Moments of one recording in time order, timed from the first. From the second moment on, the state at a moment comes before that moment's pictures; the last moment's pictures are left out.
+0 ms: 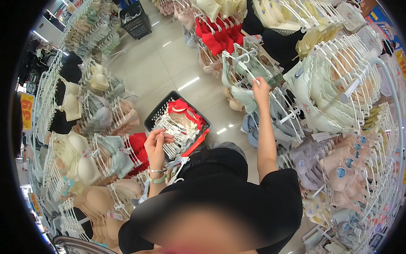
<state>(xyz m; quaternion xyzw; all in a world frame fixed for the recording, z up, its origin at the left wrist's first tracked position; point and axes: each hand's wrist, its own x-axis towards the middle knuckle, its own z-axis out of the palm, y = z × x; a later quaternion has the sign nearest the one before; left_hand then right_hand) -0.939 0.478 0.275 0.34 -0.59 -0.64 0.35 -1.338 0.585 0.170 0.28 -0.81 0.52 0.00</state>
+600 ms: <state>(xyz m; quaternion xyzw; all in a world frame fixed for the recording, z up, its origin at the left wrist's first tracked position) -0.941 0.477 0.272 0.34 -0.59 -0.64 0.36 -1.396 0.584 0.126 0.29 -0.81 0.49 -0.10</state>
